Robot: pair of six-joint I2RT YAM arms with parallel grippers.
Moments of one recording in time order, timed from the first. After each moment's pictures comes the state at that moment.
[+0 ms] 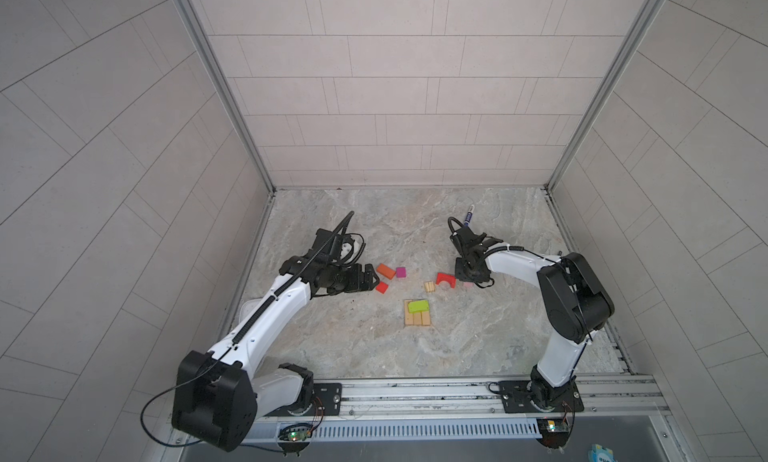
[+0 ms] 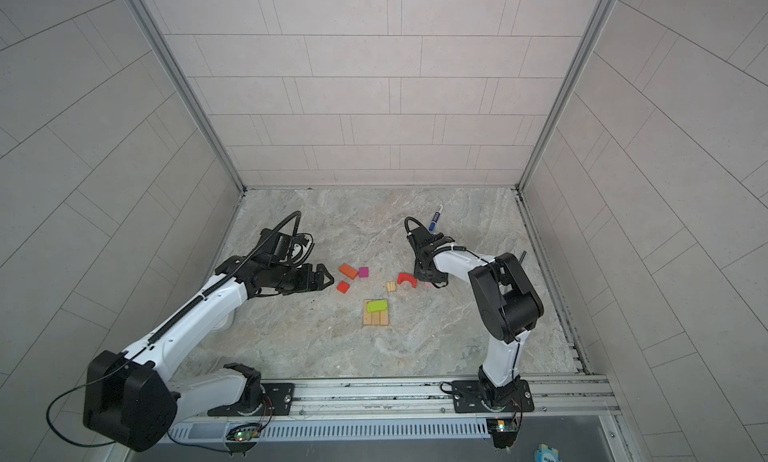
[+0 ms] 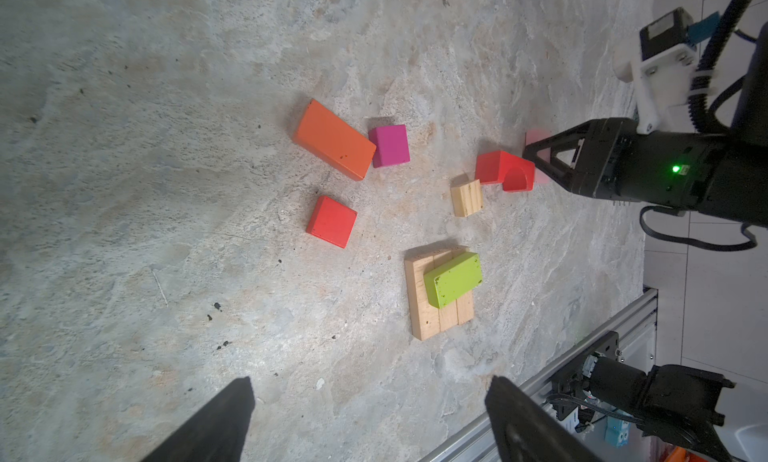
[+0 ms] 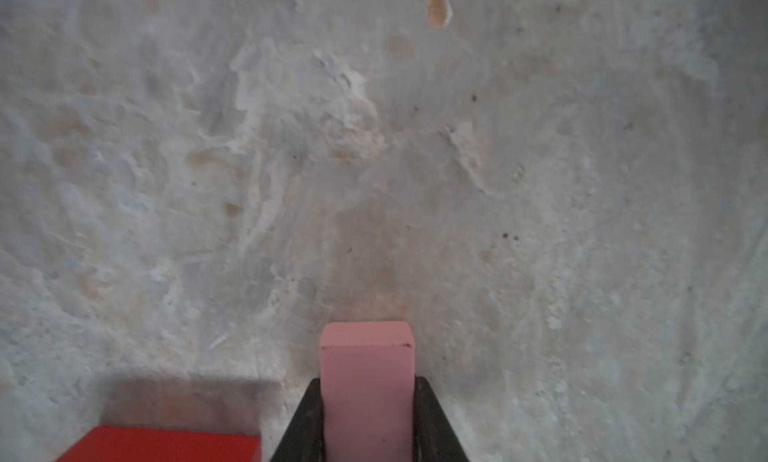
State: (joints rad) left arm -0.31 1.20 0.91 -0.76 0.41 -0.37; right arm 0.41 1.77 1.07 -0.61 0.20 0.61
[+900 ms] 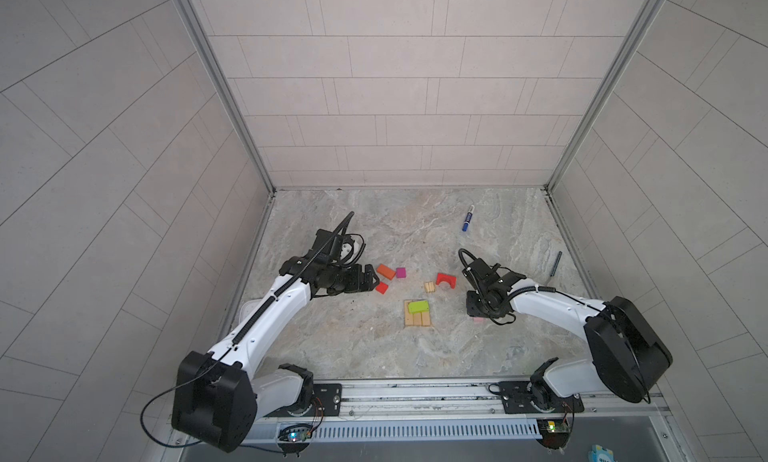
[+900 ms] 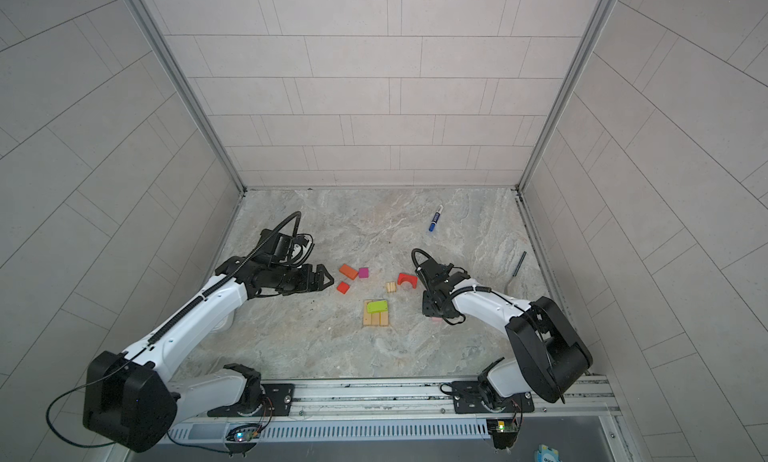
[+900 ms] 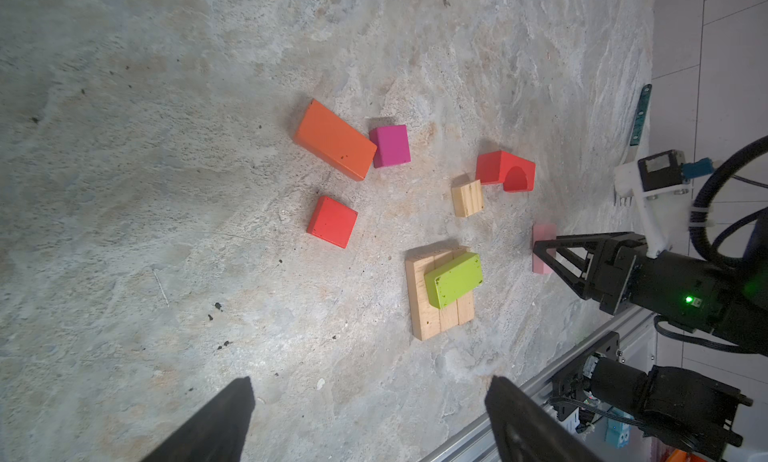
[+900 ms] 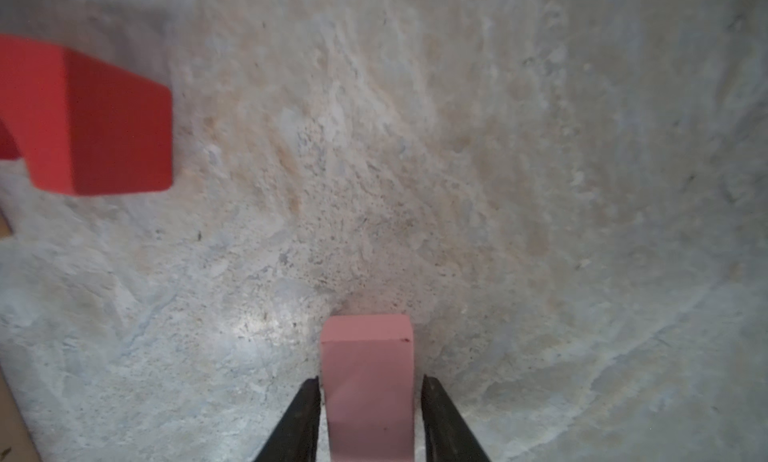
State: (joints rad) left arm -0.31 1.20 0.91 -0.76 0.41 -0.37; right arm 0.53 1.41 0.70 -0.63 0.12 0.65
